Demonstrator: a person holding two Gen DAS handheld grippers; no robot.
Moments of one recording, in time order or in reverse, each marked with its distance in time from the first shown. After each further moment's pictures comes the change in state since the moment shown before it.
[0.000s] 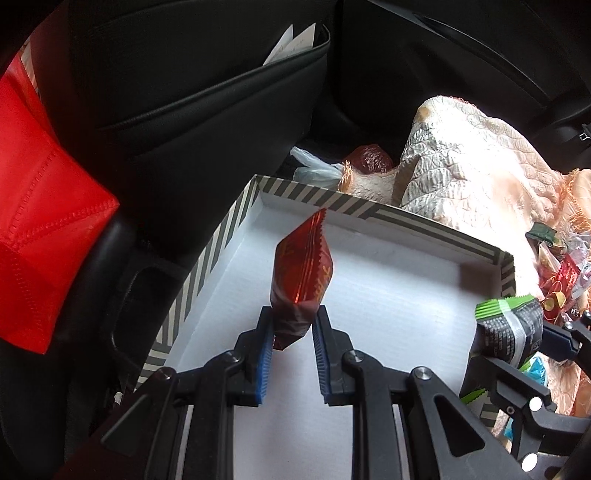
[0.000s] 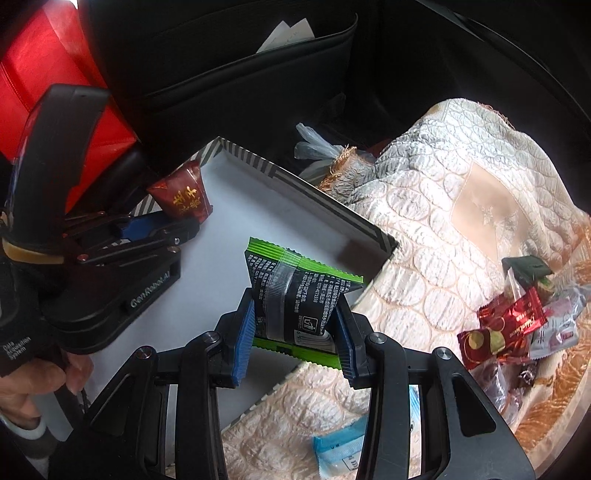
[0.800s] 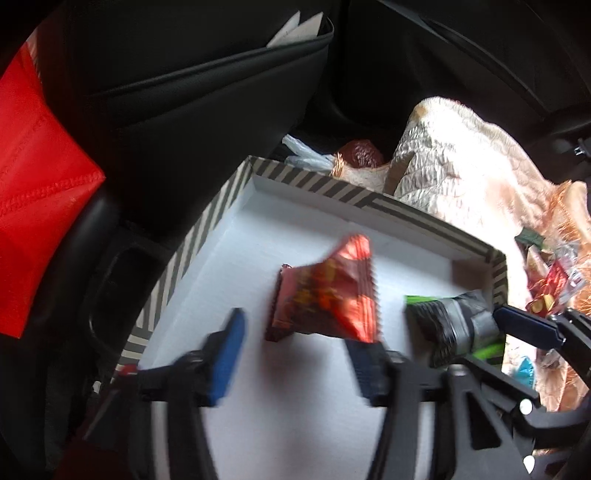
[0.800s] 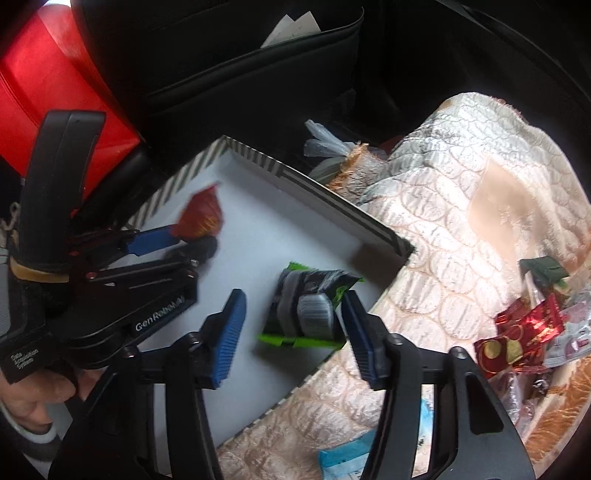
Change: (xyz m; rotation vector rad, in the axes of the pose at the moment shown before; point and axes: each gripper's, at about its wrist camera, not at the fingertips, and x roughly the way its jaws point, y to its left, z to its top) left arm 0.006 0.010 -0.004 -0.047 0.017 -0.083; right arm 0.010 -0.007 0.003 0.023 0.003 0.080
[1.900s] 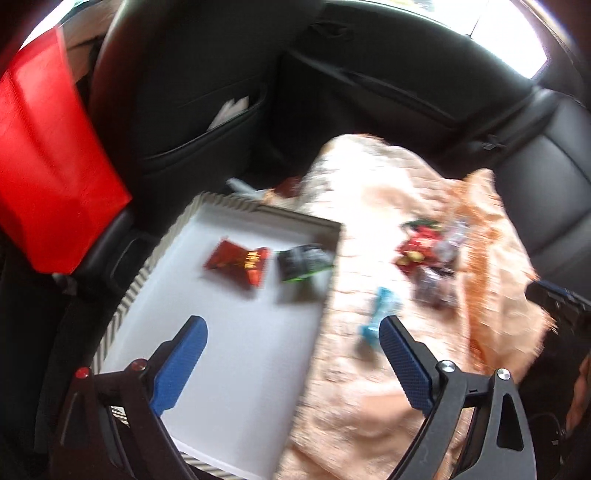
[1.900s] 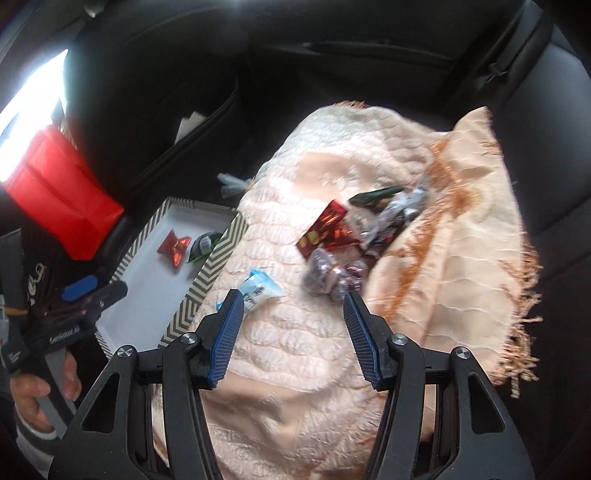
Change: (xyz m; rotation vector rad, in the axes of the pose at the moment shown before) left arm -0.156 -0.062 -0.082 0.087 -0.160 -0.152; right arm -0.202 -0.087 -0.127 0.299 -0.214 -0.144
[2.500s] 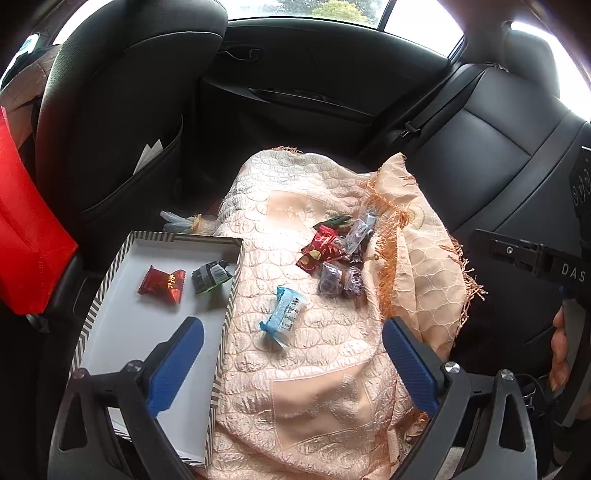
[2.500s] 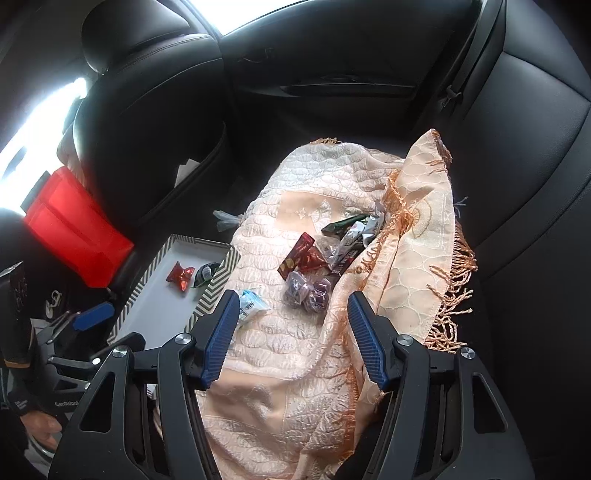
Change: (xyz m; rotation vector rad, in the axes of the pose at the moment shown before) left arm -0.047 -0.073 -0.006 0.155 -0.046 -0.144; right arm -0.076 -0.023 -0.003 0.053 -0.102 -0.006
